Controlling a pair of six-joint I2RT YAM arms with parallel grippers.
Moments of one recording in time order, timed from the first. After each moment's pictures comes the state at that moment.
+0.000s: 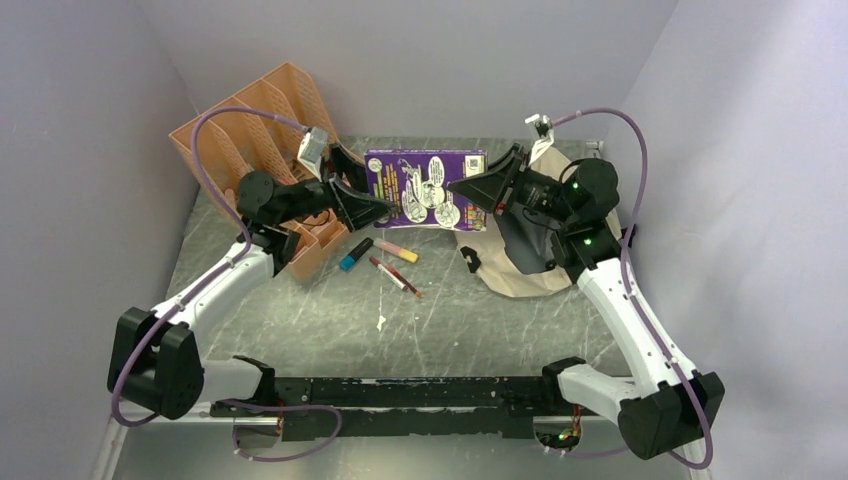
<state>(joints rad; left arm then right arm) -0.39 1.28 0.89 0.81 0.94 -0.72 0.31 1.07 1.05 0.24 -0.85 0.65</state>
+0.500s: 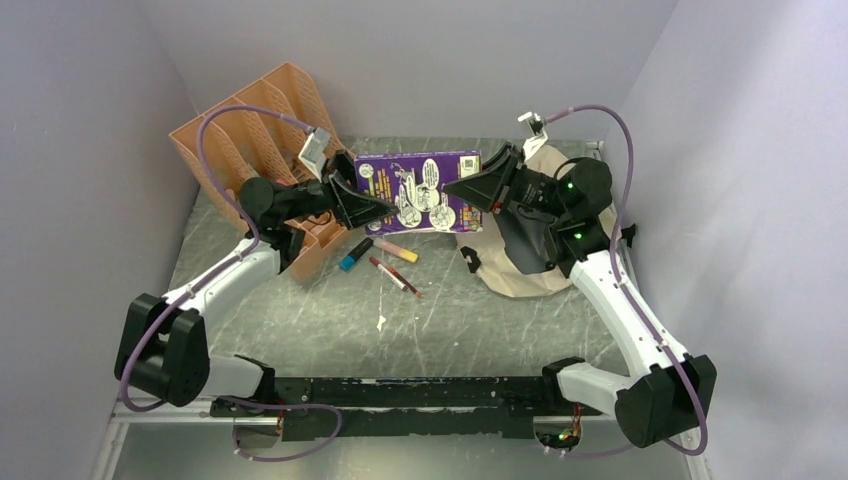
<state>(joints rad) -0.39 1.34 0.87 1.04 1.03 -0.90 0.30 1.14 1.03 0.46 -0.95 0.82</state>
